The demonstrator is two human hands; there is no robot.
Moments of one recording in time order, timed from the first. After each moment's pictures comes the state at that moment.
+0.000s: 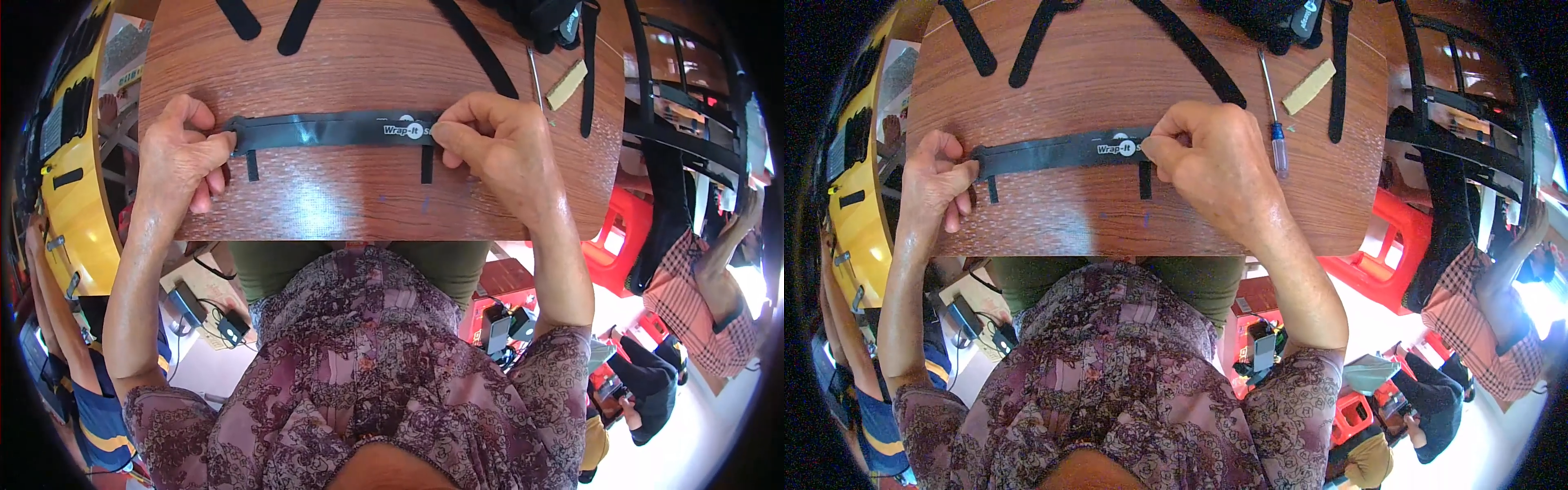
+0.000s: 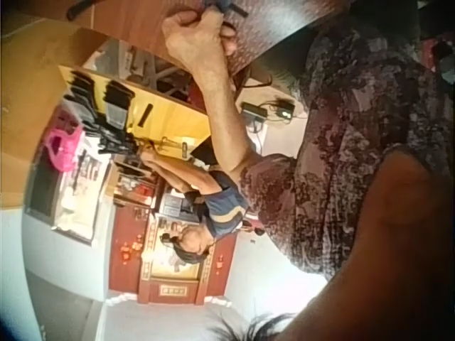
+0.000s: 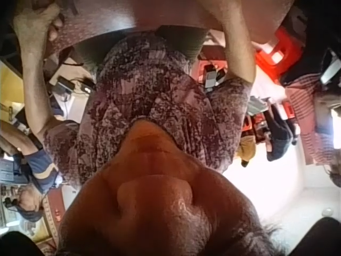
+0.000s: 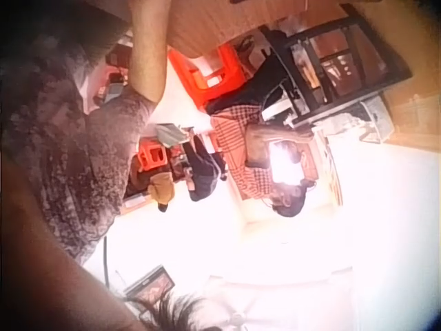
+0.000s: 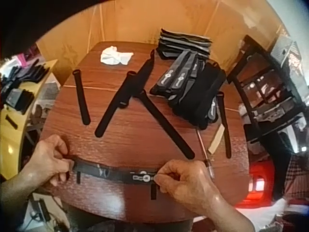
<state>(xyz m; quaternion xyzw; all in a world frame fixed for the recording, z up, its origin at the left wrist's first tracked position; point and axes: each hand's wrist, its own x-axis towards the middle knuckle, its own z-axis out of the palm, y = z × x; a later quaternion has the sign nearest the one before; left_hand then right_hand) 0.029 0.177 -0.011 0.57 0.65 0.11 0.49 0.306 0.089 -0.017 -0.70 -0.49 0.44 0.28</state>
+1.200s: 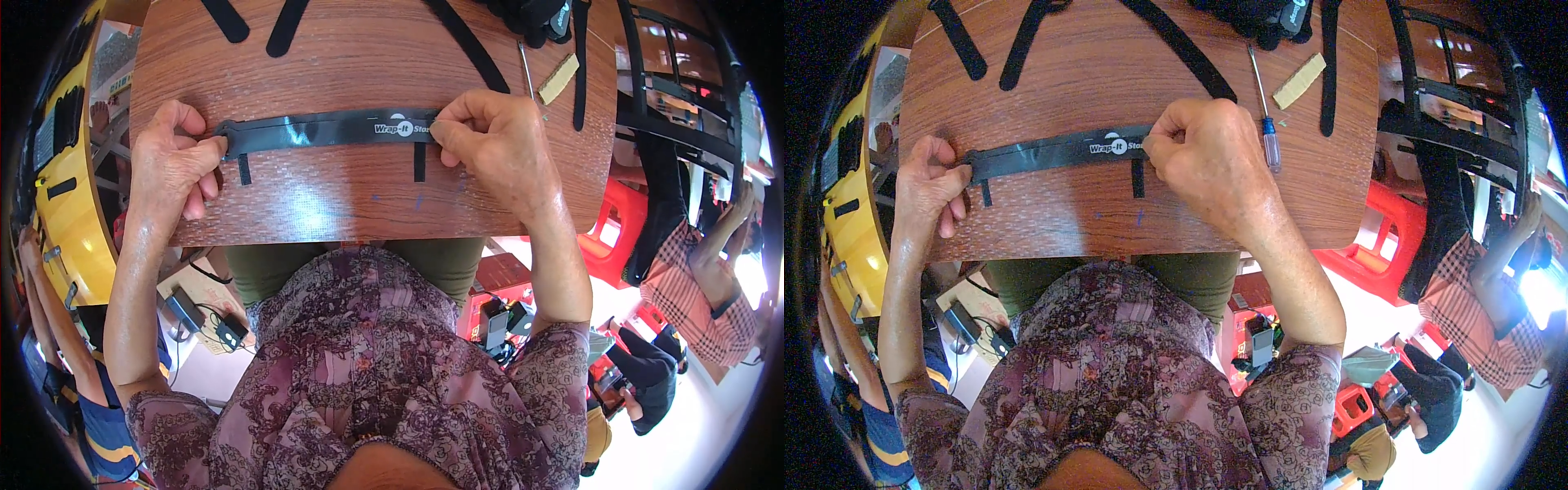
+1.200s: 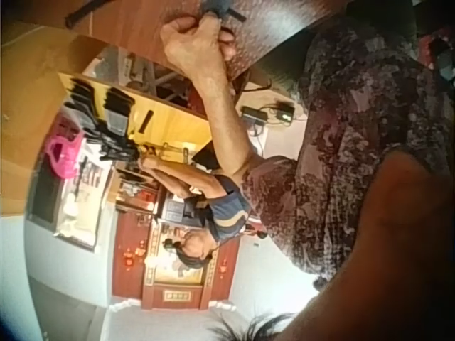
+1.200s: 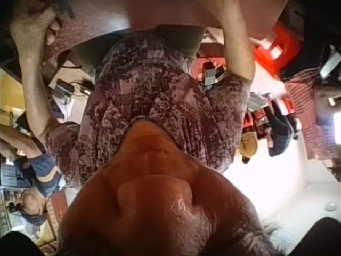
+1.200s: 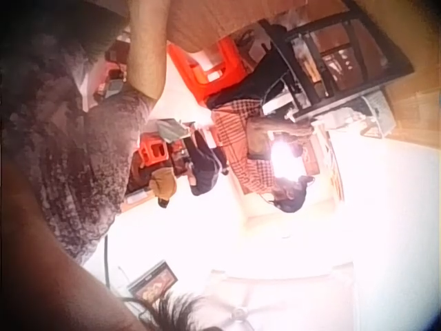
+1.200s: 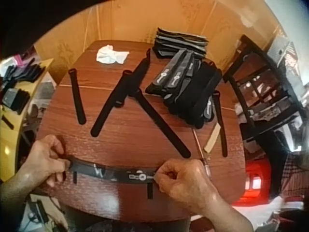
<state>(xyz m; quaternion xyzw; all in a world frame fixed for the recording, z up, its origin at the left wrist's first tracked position) 0.030 0.177 -0.008 0.56 0.64 0.11 0.51 0.307 0.088 -0.018 -0.72 -0.51 0.39 0.26</state>
